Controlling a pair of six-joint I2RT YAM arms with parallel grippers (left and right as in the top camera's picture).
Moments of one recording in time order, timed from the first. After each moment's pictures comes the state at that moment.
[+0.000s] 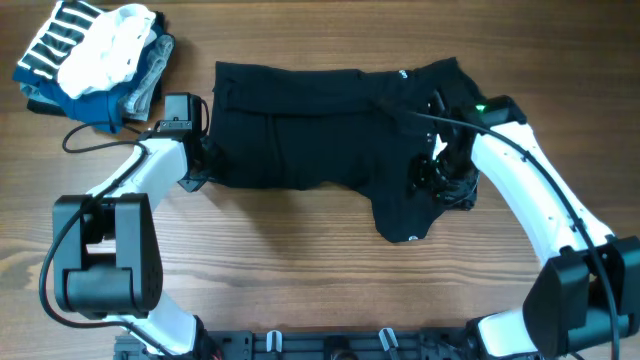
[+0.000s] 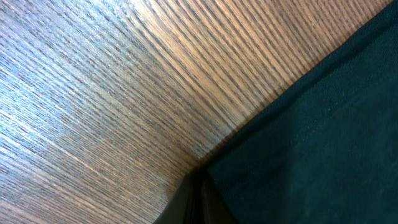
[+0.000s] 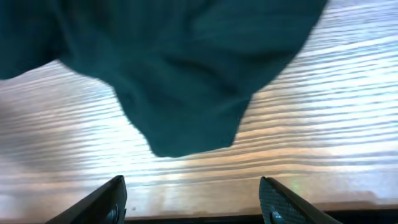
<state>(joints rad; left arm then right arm) -0.01 1.81 1.01 -0.51 -0.04 -0.81 0.24 1.64 1.25 -1.27 -0.13 0.47</state>
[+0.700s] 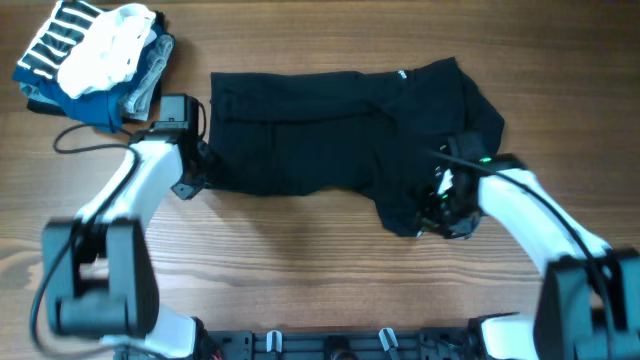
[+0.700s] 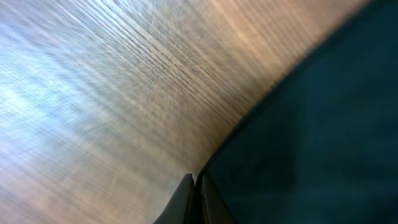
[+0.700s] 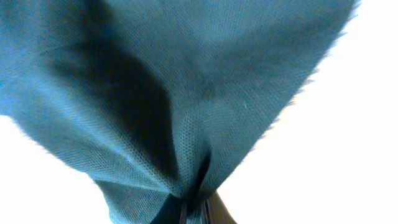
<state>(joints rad) -0.01 1.71 1.02 -0.69 -0.06 -0.79 0.13 1.53 0.85 -0.90 -0.25 0.51</state>
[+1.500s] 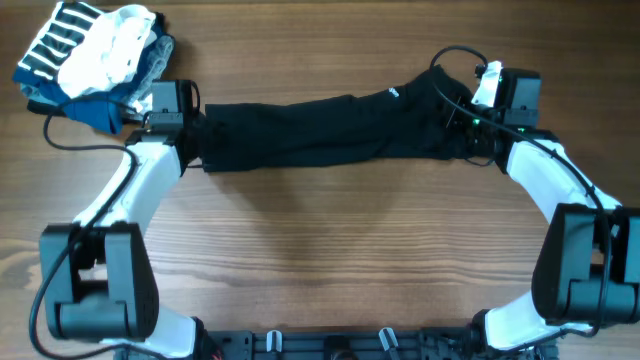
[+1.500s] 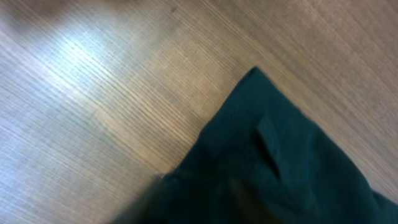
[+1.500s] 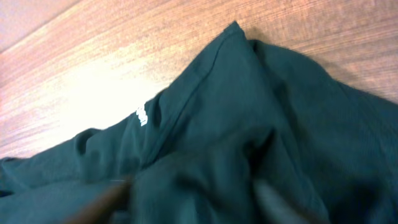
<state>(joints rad) -0.01 1.69 1.03 -0.37 -0.11 -0.73 -0.07 1.73 0.99 -0.07 -0.34 0.29</state>
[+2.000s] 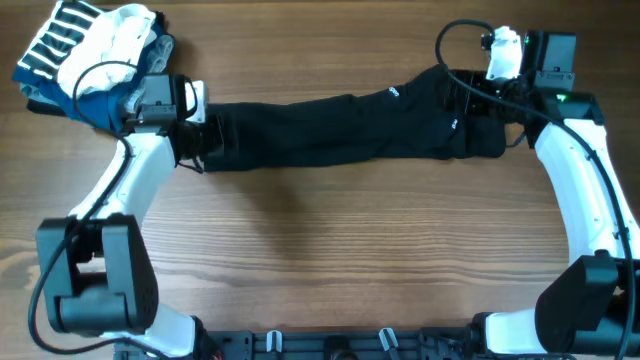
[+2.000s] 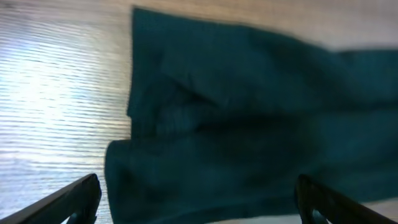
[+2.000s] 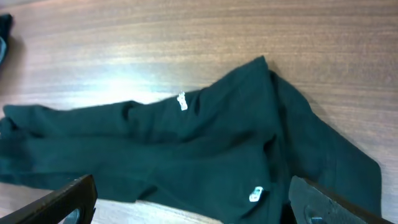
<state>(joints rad) 0.02 1.73 1.09 -0.49 0.19 -0.12 -0.07 1.61 1.31 -0.61 -0.35 0.01</state>
